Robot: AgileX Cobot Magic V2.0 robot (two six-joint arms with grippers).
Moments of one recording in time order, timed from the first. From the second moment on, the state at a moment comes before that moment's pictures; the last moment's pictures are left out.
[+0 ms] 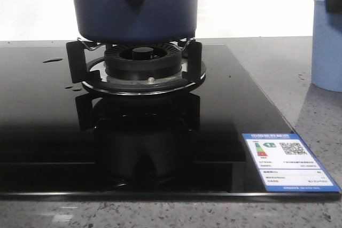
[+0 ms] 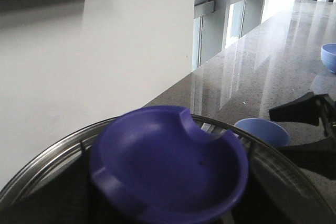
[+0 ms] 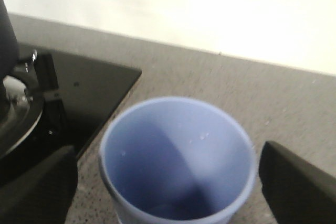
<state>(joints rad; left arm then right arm) -0.25 1.31 -1.16 -1.53 0.78 1.63 -0.03 0.94 -0.45 -0.79 -0.29 0.63</state>
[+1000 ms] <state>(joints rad) -0.26 1.57 -1.17 -1.68 0.80 1.81 -0.03 0.37 -0.45 -0.79 -0.17 0.63</state>
